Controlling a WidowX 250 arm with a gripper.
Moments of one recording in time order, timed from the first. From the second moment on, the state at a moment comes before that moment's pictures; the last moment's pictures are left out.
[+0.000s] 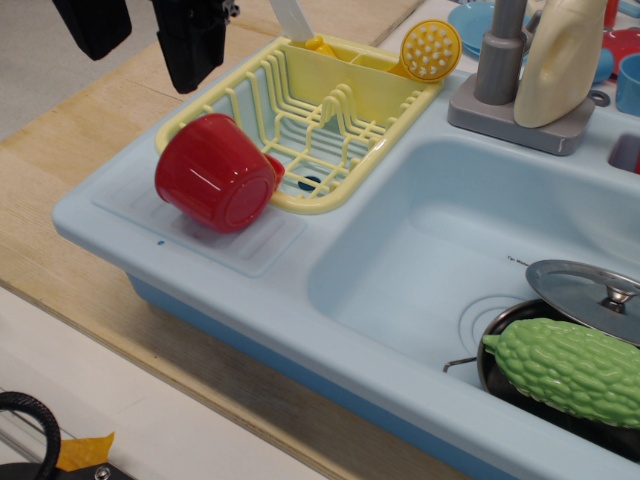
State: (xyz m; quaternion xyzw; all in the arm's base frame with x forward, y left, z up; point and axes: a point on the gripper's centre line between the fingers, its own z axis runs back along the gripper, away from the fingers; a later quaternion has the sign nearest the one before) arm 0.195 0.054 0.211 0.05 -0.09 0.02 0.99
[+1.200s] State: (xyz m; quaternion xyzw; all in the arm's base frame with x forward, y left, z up) arm 0.202 0.046 0.198 -0.11 -0.05 0.09 0.99
